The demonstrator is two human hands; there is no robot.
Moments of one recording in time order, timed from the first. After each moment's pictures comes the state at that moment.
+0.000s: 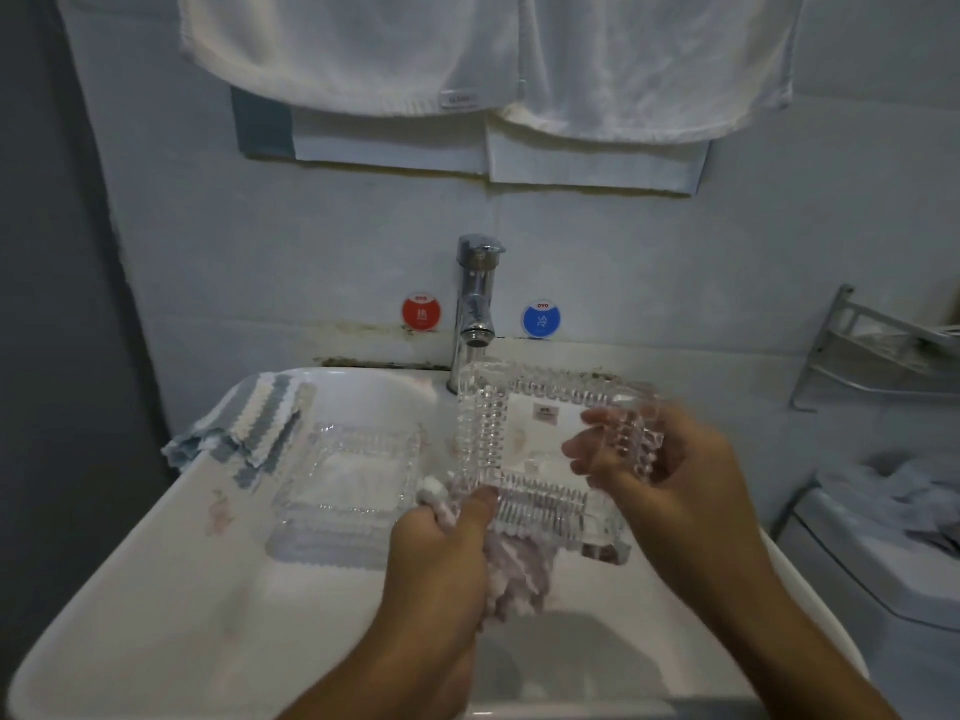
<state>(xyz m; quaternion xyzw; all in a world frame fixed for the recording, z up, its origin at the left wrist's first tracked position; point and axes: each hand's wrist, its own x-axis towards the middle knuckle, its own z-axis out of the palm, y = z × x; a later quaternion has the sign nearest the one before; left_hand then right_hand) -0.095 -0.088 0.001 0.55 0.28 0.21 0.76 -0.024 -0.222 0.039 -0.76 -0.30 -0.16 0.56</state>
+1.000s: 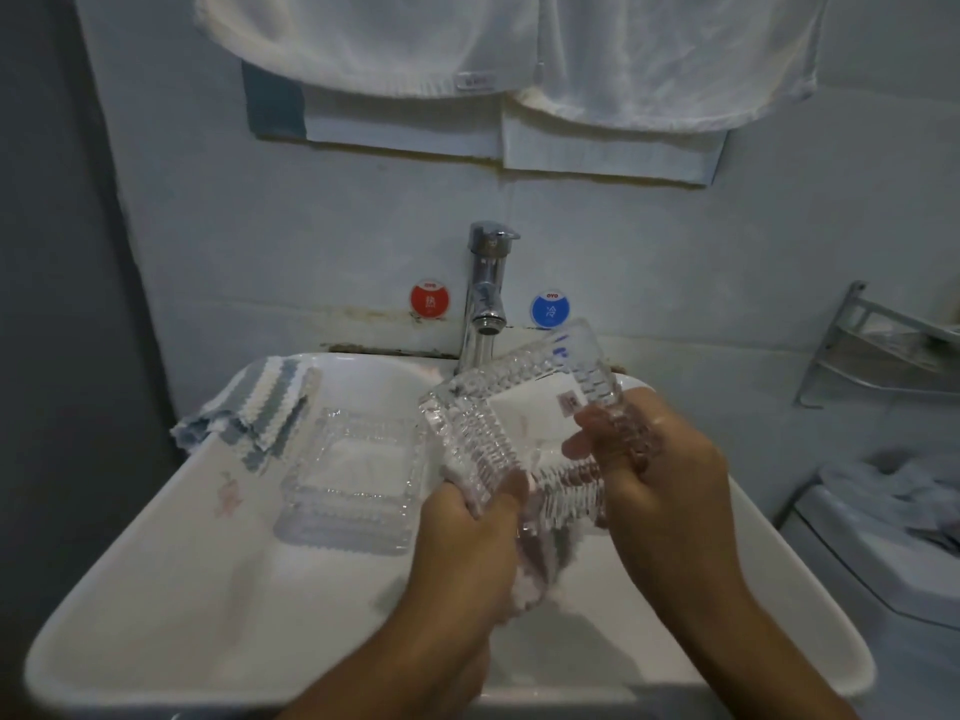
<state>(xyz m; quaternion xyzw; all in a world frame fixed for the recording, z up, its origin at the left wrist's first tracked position) -0.097 -0.097 0.005 0.56 0.21 0.20 0.77 -0.026 -0.203 0.027 -0.78 -0.29 -0.29 0.48</state>
